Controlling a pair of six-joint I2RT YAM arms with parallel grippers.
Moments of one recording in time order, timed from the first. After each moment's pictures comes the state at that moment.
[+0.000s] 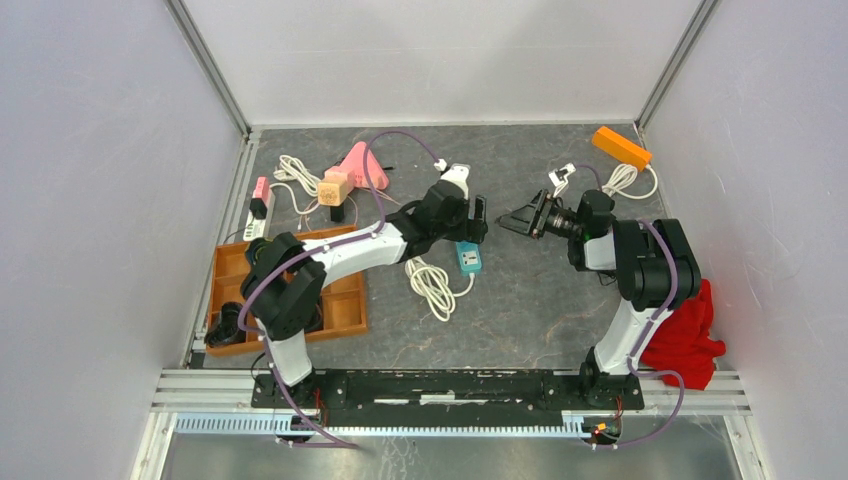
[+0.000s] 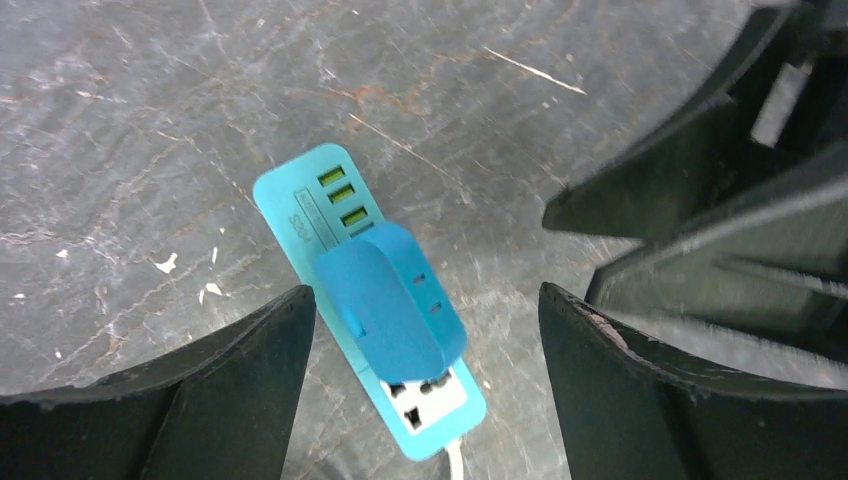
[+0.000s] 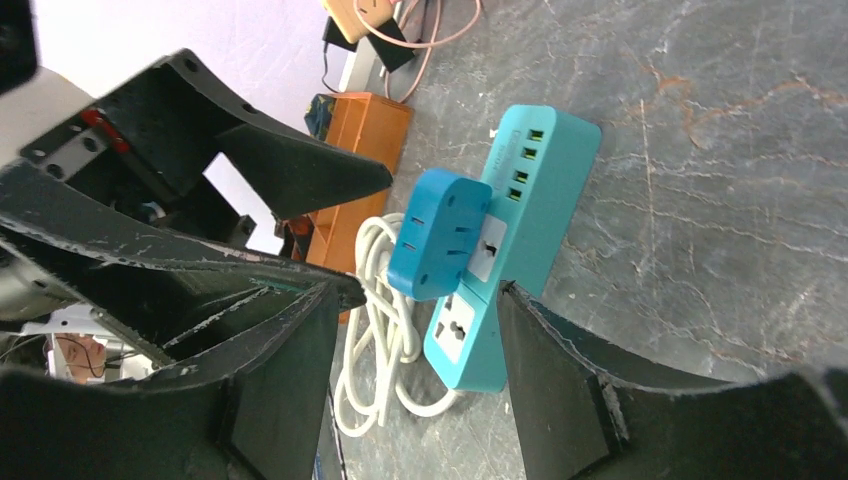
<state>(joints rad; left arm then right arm) -0.86 1.85 1.32 -0.10 -0.24 -0.49 0.00 1.84 0.65 0.95 -1.07 0.83</state>
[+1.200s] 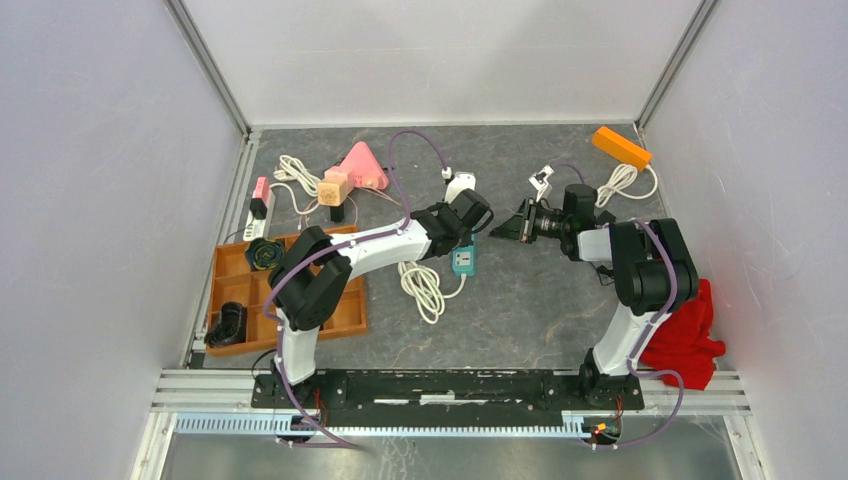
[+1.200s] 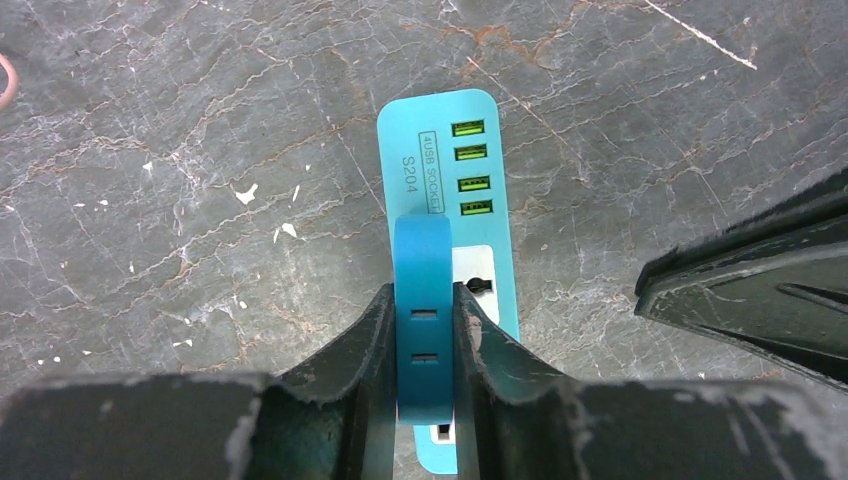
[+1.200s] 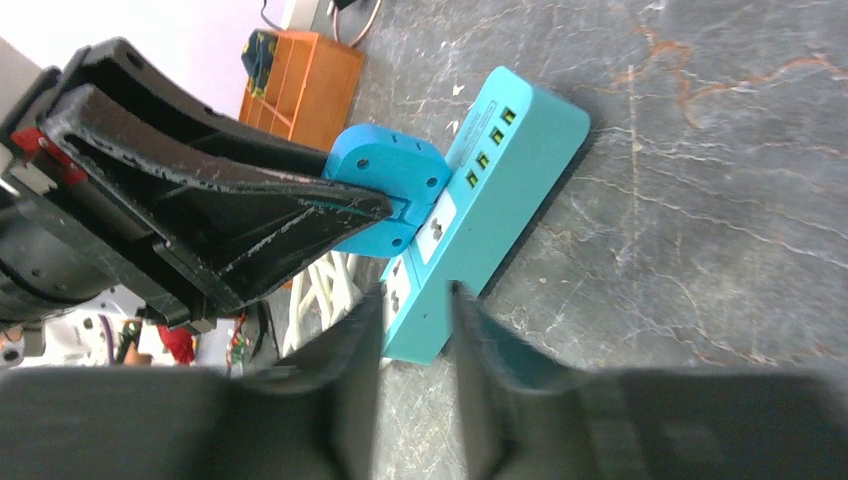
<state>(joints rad) -0.89 1.95 1.40 -0.31 -0.47 -0.57 0.07 1.82 0.74 0.58 -1.05 0.53</state>
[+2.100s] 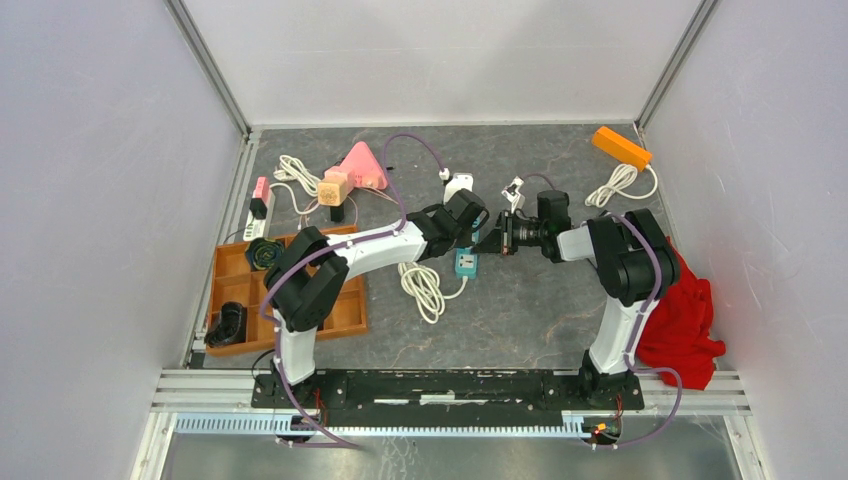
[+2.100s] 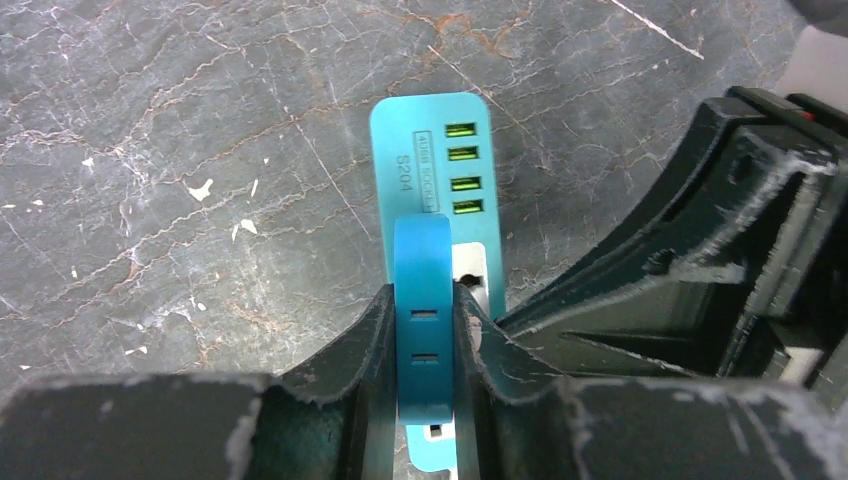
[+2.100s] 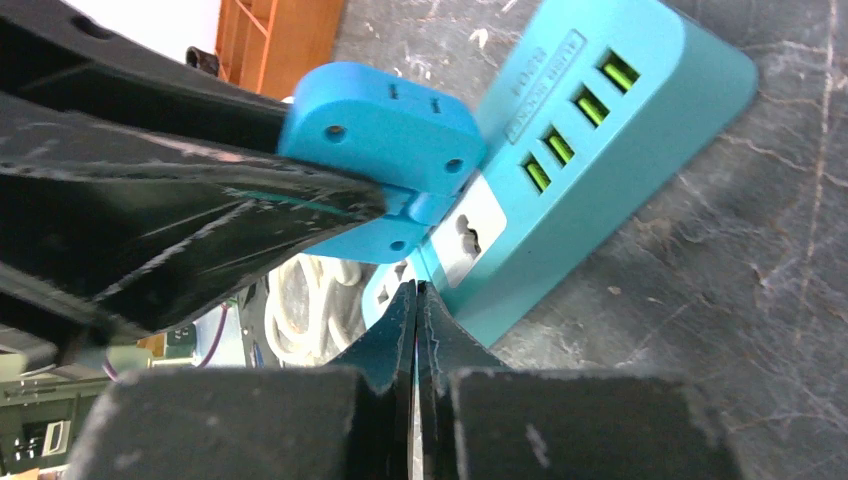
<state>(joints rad) -0.88 1.92 1.35 -0.24 -0.39 -0.60 0.20 1.90 0.77 0.50 -1.04 0.46</state>
